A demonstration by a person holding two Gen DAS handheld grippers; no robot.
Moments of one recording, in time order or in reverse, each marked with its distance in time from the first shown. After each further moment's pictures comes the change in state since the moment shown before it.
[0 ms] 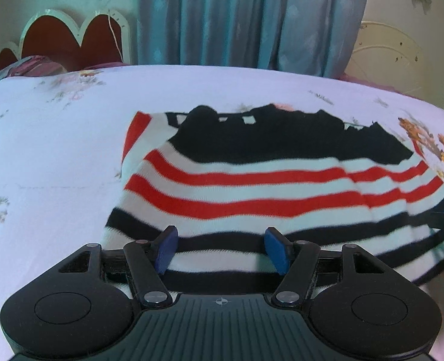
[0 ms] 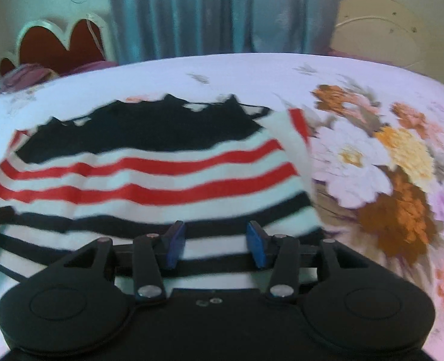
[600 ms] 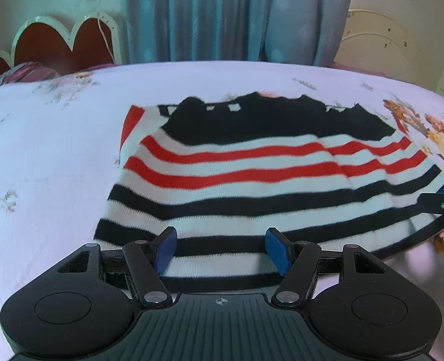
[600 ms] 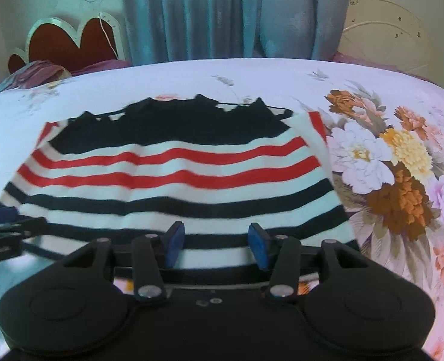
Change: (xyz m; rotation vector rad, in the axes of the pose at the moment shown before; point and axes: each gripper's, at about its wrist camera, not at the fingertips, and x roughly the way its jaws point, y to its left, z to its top) left arm -0.023 -0.009 -0.017 0.043 0.024 -0.005; right arm -0.041 0.038 -0.011 -0.007 -0.011 0.044
